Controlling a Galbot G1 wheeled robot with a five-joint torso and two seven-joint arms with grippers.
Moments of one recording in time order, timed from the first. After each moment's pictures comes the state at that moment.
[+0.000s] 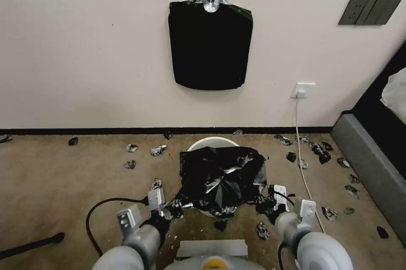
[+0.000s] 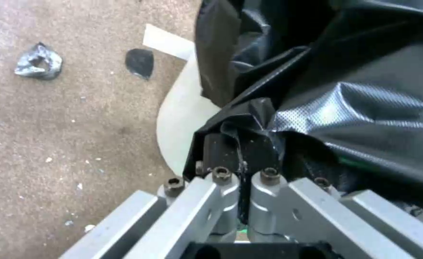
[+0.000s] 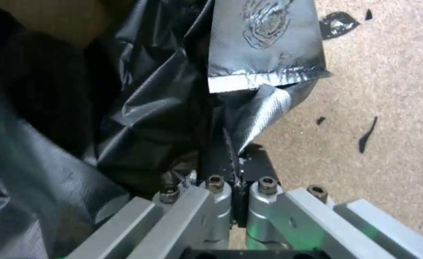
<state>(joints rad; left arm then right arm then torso) 1.65 -0.98 -0.16 -2.29 -1.10 0.28 -0.60 -1.59 1.02 0.23 2.15 0.95 -0.43 0.50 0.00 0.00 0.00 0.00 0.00</state>
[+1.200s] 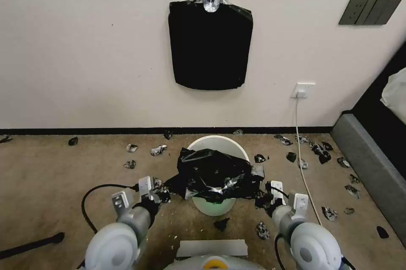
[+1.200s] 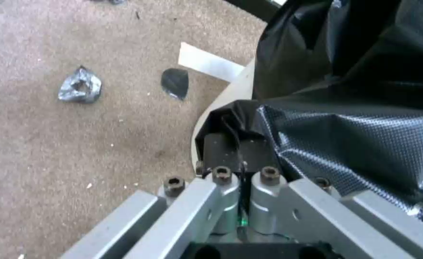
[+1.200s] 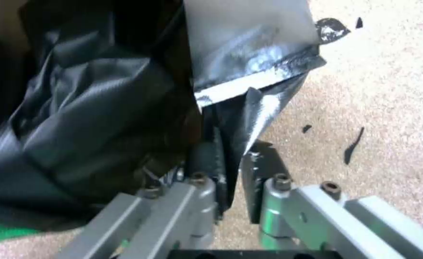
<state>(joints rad) 1.58 -0.95 -0.21 -2.21 -1.17 0.30 -0.61 -1.57 1.01 0.21 2.09 0.89 -0.41 0.47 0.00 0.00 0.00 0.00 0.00</state>
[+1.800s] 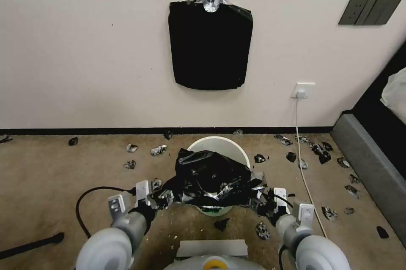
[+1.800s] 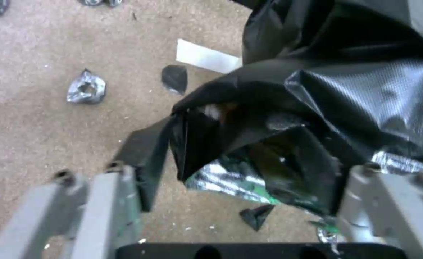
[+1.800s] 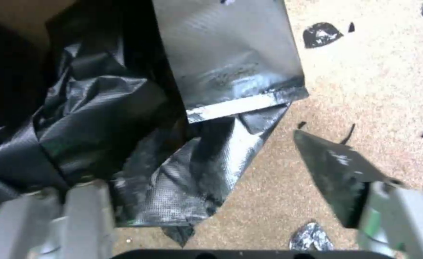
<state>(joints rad) 1.64 -0.95 -0.28 -2.28 -1.13 0.39 -0.58 -1.63 1.00 0.22 2.15 0.86 -0.39 0.47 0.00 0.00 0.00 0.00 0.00</state>
